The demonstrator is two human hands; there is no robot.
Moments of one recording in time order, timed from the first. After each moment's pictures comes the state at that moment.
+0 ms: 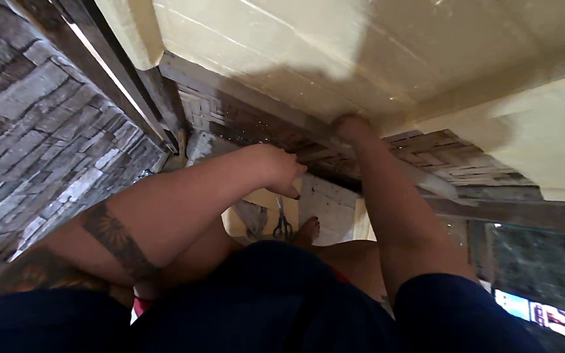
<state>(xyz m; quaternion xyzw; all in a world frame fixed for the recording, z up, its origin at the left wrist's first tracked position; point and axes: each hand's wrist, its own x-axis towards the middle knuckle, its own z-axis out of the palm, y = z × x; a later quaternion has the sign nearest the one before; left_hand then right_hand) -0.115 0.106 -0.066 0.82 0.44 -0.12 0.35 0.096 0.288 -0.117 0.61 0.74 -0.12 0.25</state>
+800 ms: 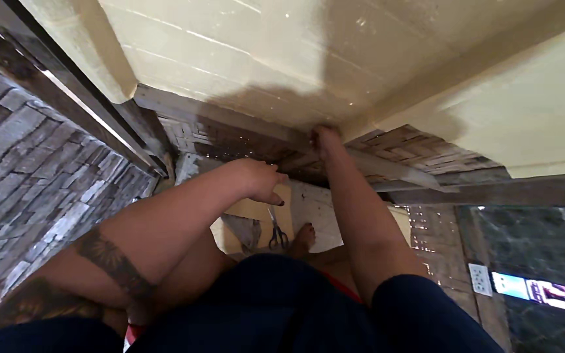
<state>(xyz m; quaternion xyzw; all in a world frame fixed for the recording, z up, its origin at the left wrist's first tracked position) -0.101 0.117 -0.074 0.81 0.45 -0.12 0.36 0.110 0.279 -0.138 0.73 0.44 -0.46 -0.24</state>
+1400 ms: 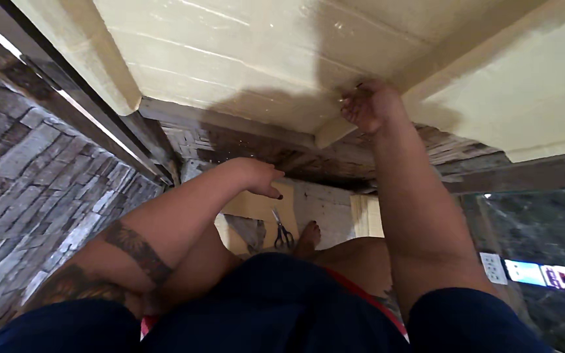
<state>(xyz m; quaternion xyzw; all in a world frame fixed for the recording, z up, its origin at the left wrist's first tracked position) -0.097 0.123 -0.086 0.81 0.43 -0.12 0.37 0.122 0.260 0.010 0.64 0.41 -0.52 -0.39</state>
